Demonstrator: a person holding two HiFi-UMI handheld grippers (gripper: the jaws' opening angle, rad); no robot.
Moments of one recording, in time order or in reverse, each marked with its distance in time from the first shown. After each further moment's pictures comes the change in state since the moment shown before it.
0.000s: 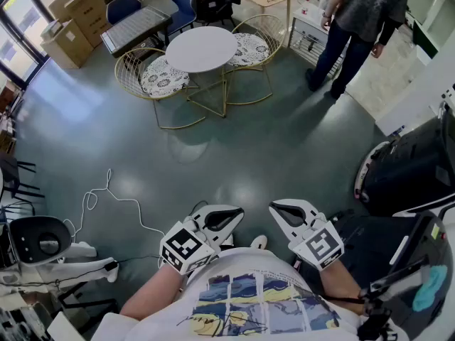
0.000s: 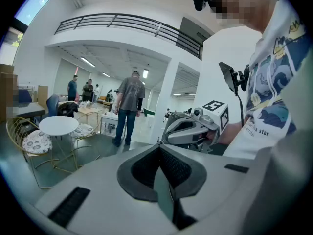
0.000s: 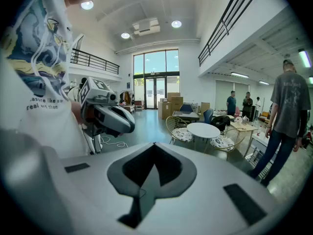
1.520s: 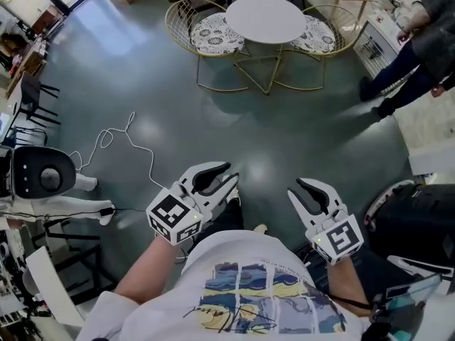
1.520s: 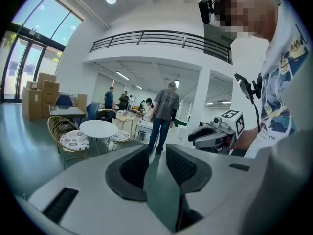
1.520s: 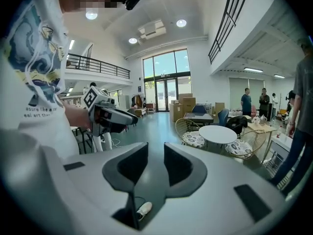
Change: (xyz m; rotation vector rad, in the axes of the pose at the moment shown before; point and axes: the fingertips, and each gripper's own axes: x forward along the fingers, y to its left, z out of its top) left arm -0.050 0.143 -0.006 -0.110 -0.125 0.356; right arm 0.089 -0.054 0.014 0.002 -0.081 0.126
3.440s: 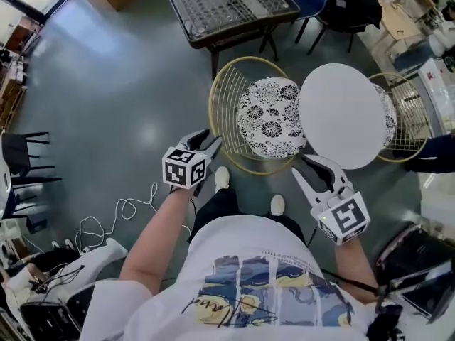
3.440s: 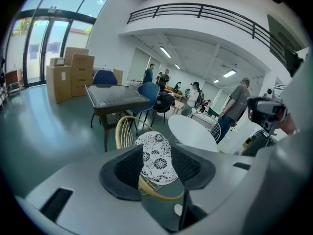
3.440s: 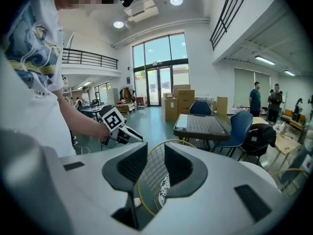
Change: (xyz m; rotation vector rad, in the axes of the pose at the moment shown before) left arm 0.157 0.963 0.107 -0.238 0.287 0.267; right arm 0.763 -0.373 0.261 0.018 0.103 -0.036
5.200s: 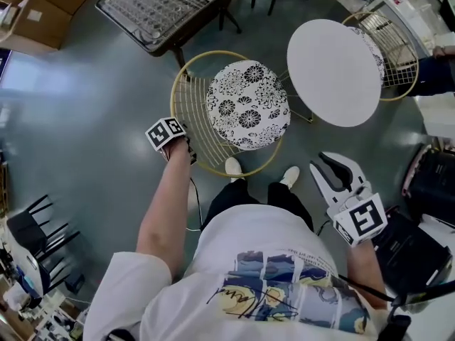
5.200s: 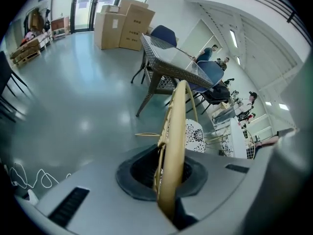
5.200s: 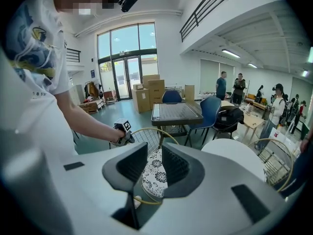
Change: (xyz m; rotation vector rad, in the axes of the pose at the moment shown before) left arm 0.127 0.229 -0.066 -0.566 0.309 0.261; right arm 0.023 0.002 -0.008 0.200 0.126 -0.344
